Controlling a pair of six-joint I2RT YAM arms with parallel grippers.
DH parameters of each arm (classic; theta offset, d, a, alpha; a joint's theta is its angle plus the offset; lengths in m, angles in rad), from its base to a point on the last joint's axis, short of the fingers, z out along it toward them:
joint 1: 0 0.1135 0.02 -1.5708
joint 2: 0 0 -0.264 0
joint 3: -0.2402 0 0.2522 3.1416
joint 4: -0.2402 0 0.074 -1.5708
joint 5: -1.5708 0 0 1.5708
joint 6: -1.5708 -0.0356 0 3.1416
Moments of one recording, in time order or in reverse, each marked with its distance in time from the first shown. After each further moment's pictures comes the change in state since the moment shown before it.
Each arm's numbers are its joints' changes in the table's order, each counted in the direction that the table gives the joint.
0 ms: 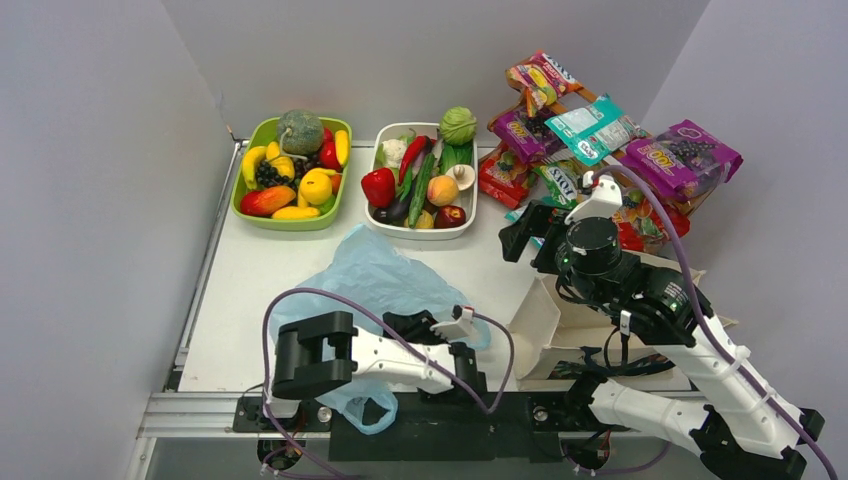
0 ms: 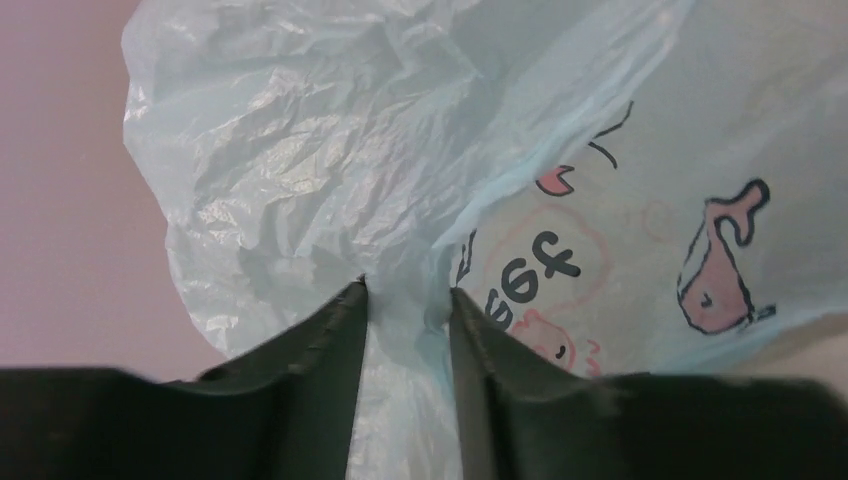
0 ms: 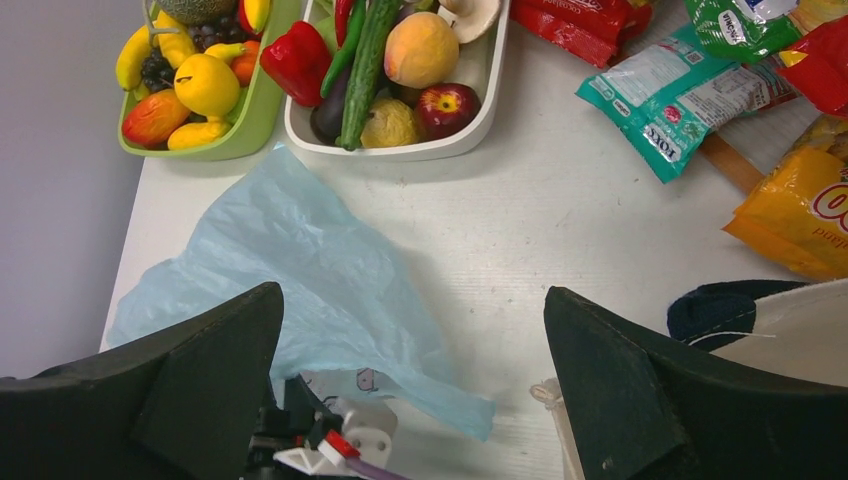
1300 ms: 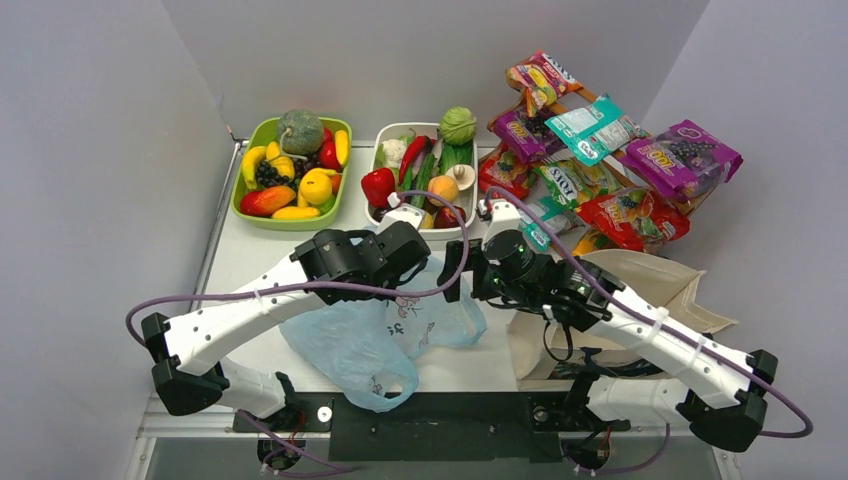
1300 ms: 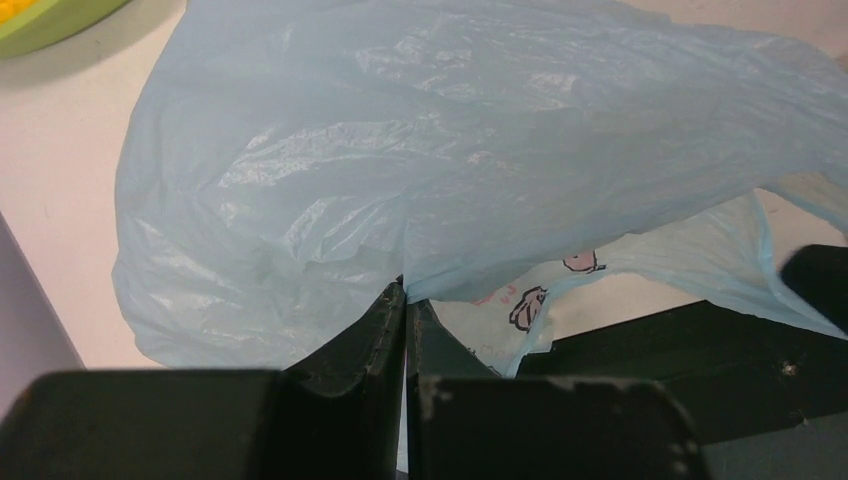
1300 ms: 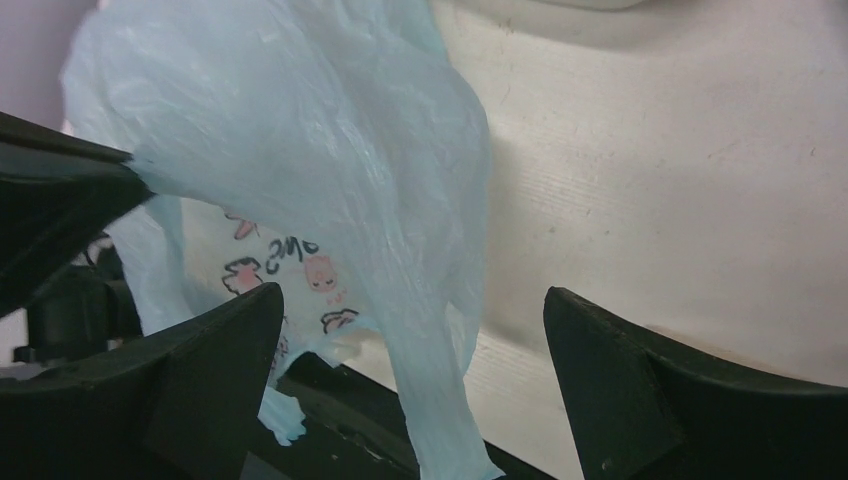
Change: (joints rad) left arm 0.467 -0.560 -0.262 0.243 -0.673 -0.582; right arm 0.159 0.174 0.121 0.124 0.203 0.045
